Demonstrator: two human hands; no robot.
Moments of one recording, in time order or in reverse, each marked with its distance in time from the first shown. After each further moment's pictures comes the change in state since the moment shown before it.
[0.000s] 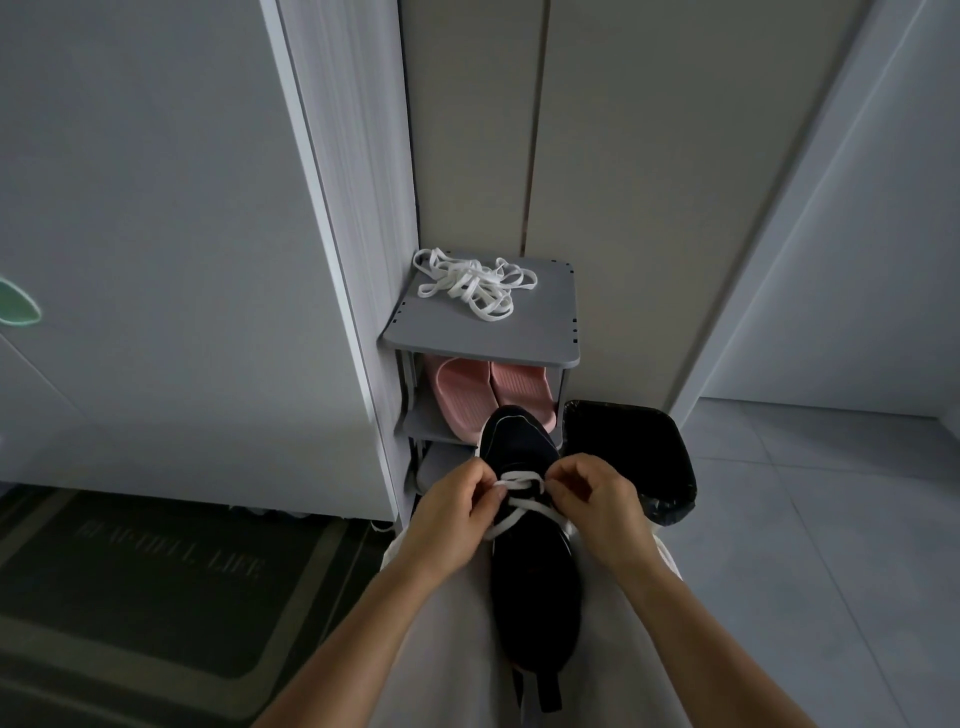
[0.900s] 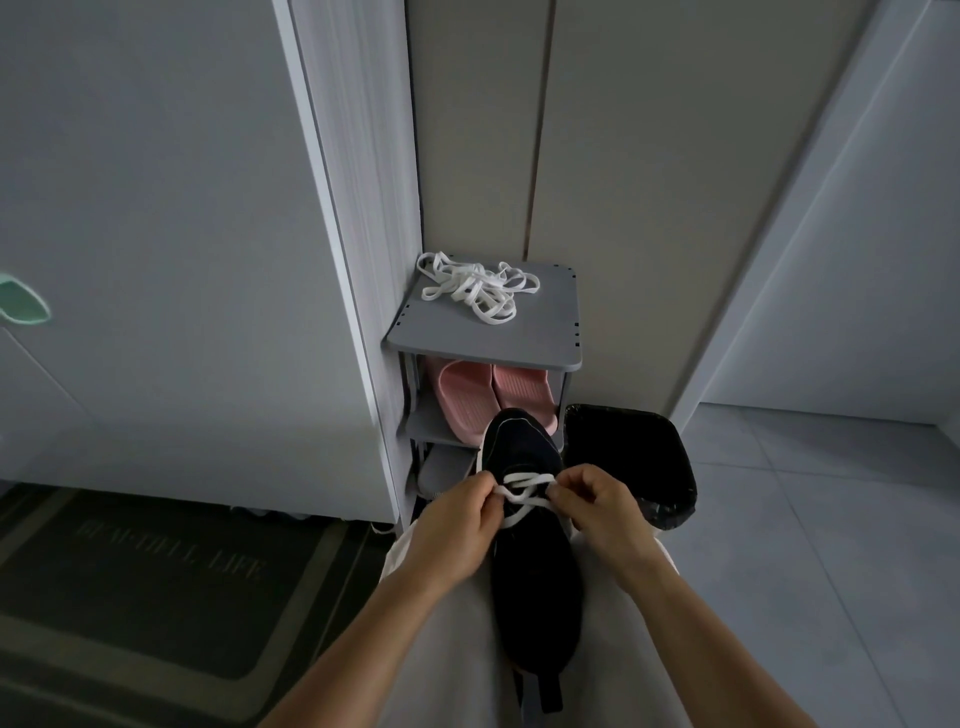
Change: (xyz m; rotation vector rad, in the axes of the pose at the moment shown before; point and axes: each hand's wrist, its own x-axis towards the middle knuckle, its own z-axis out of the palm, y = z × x) left_hand -0.006 0.005 0.003 0.161 -0.035 -0.030; right_hand -0.002 -0.003 0.000 0.208 -0.080 0.209
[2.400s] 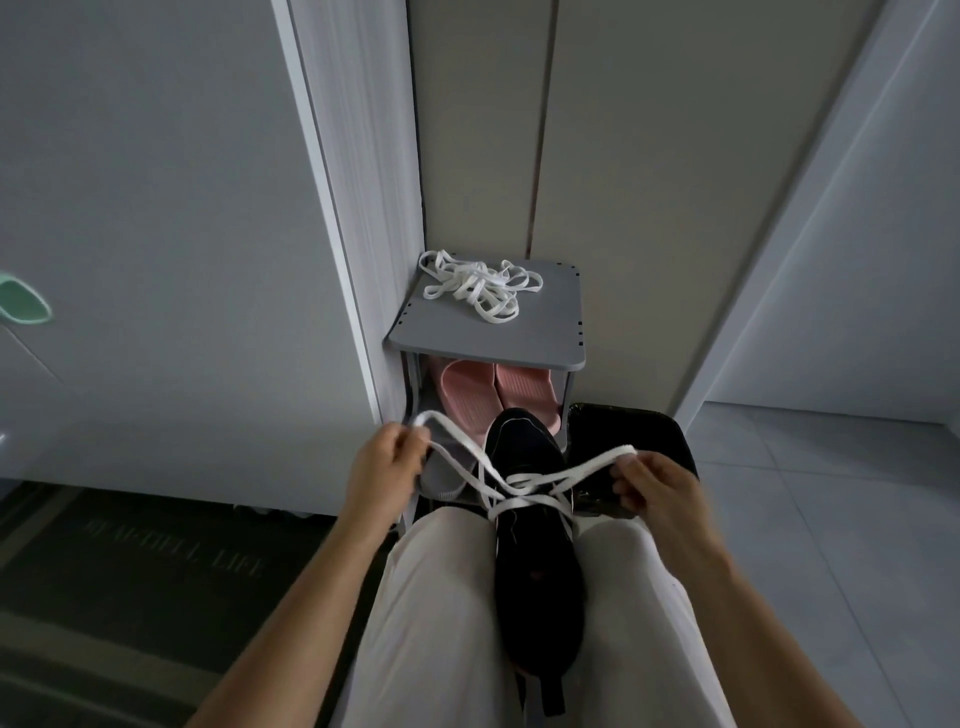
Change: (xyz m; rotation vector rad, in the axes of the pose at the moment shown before) left_hand 0.024 -0.026 -0.053 -0.327 0.222 -0.345; right_hand 0.011 0.002 -0.040 0.424 0.188 0.121
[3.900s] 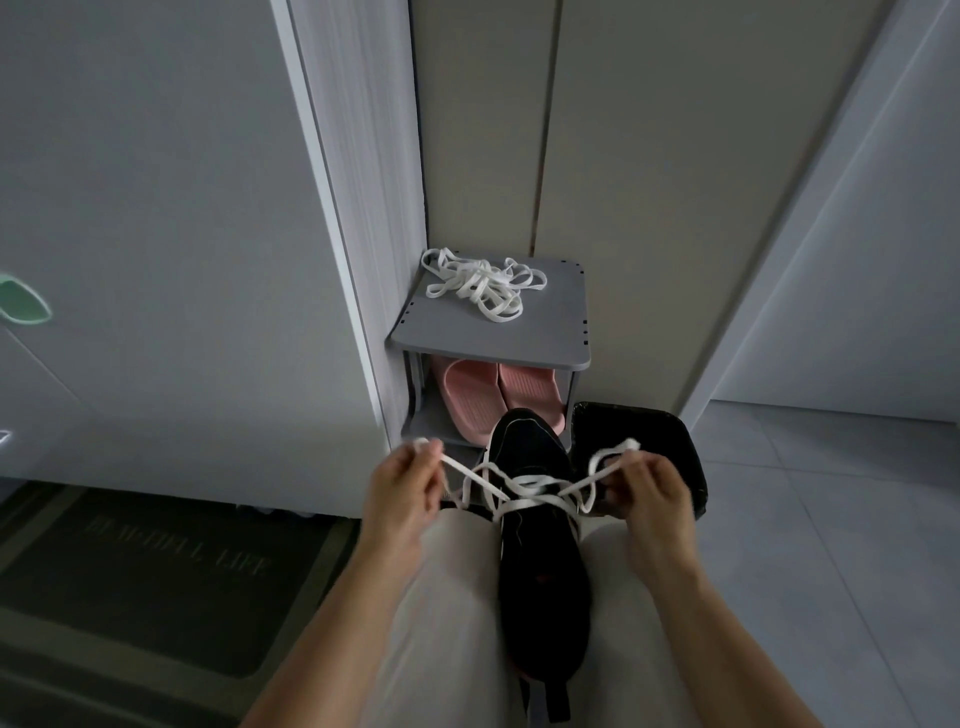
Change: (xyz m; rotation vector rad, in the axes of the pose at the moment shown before) left_hand -0.021 0.005 0.017 -0.588 -0.010 -0.204; right_hand 0.005 0.025 0.020 0.170 0.132 -0.117
